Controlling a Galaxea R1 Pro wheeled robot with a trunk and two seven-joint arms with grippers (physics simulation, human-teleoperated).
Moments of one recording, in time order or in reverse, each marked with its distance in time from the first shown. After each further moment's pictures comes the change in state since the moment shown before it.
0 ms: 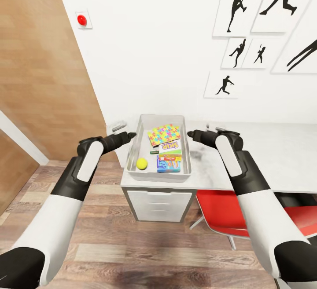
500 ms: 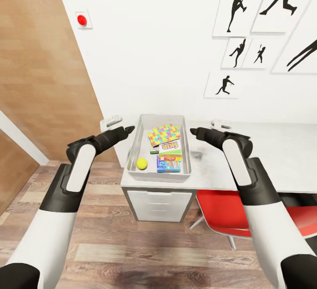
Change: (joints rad) left arm 0.085 0.004 0.018 -0.256 0.002 0.015 0.000; right arm 0.074 -0.024 -0.004 -0.197 0.001 0.003 -0.002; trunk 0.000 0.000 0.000
